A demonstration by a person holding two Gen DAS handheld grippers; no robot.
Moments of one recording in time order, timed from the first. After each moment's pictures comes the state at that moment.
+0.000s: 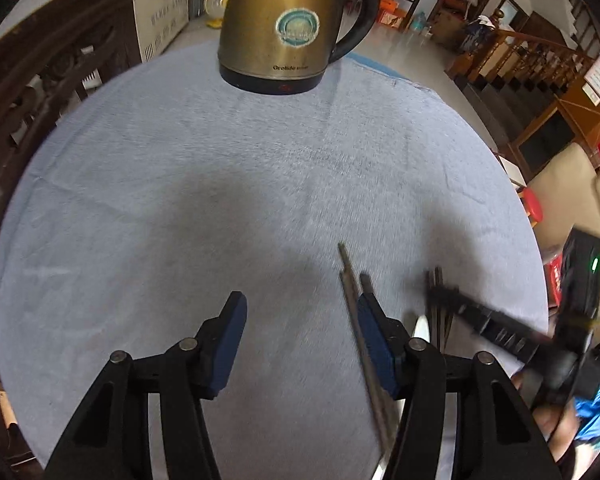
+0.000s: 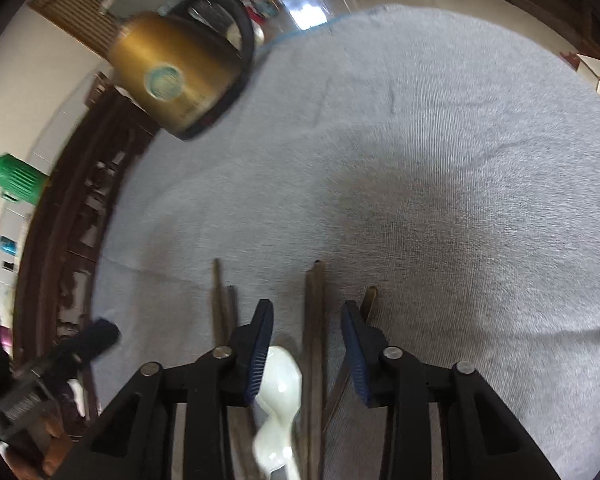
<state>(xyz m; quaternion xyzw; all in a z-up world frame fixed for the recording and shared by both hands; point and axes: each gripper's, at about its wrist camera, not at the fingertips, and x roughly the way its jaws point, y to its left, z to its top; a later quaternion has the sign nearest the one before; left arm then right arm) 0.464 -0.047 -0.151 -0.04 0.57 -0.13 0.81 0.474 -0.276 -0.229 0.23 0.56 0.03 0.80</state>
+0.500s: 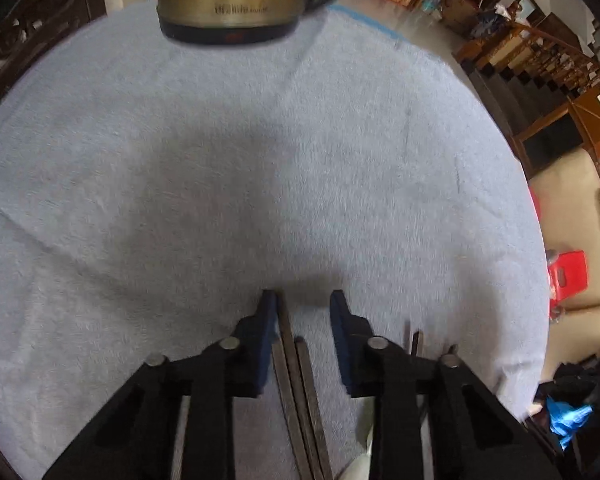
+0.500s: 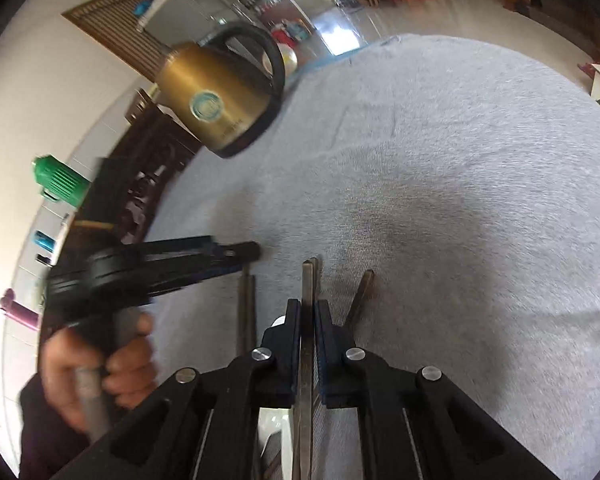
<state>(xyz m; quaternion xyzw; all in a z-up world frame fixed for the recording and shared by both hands) 0.513 -0.113 -0.198 -0.07 0.61 -0.13 0.78 0.426 -0.301 -0.199 0.27 0.47 0.11 0.83</state>
